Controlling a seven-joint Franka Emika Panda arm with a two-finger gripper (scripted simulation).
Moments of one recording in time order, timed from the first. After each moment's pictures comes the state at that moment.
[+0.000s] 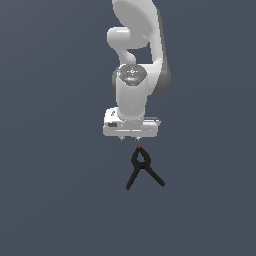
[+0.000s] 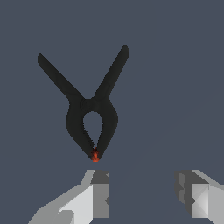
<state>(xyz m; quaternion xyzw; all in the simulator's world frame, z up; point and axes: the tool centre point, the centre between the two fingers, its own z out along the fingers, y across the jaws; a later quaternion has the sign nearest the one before) 0.003 0.008 0.159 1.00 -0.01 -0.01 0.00</state>
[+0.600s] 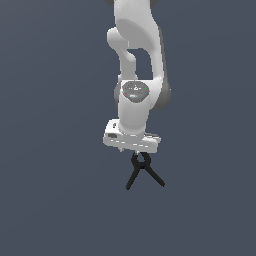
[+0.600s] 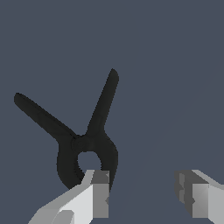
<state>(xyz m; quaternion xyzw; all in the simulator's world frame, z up) 0.045 0.006 0.130 1.00 -0.09 0.03 0.02</state>
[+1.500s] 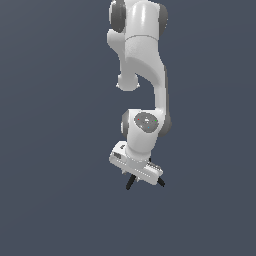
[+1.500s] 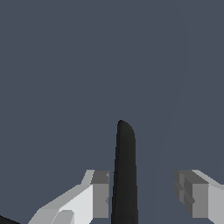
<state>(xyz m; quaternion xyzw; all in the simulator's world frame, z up) 0.121 0.013 0.060 0.97 -0.23 0.12 0.04</state>
